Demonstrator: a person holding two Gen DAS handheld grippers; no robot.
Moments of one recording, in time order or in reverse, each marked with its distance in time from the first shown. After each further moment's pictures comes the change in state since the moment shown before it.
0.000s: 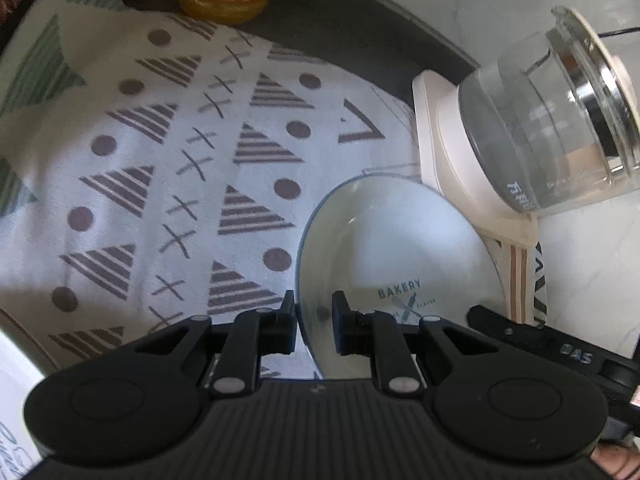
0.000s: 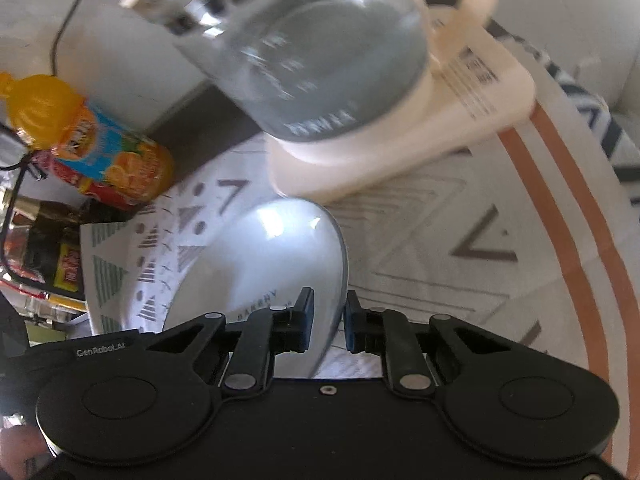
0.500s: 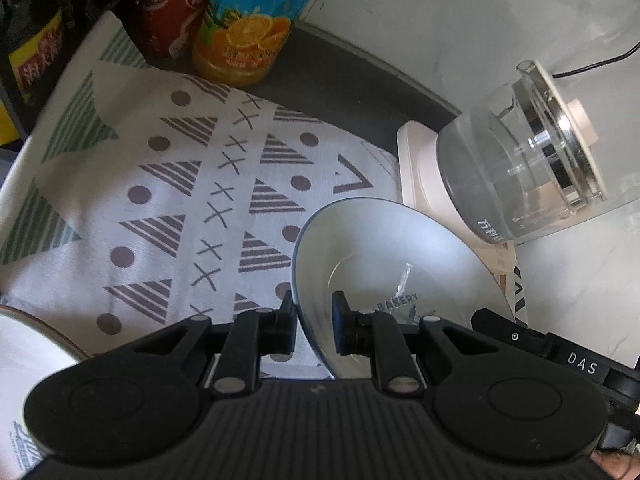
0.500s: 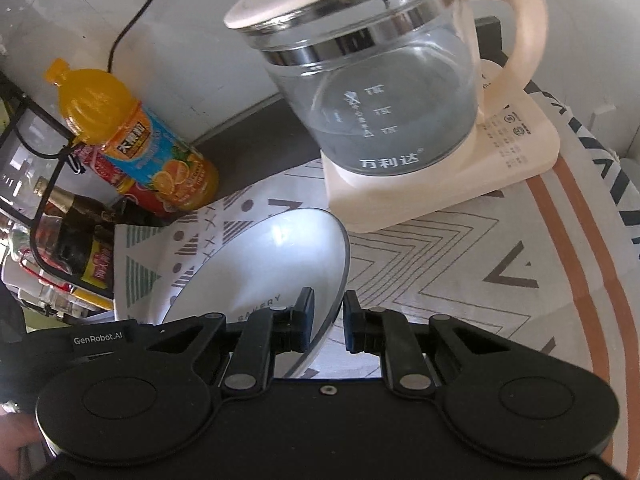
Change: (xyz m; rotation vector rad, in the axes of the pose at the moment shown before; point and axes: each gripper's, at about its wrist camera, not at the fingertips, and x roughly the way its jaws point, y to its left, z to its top) left arm -0.046 0.009 0.005 0.012 -0.101 -0.033; right arm -0.027 0.034 -0.002 -0.074 -0.083 0.025
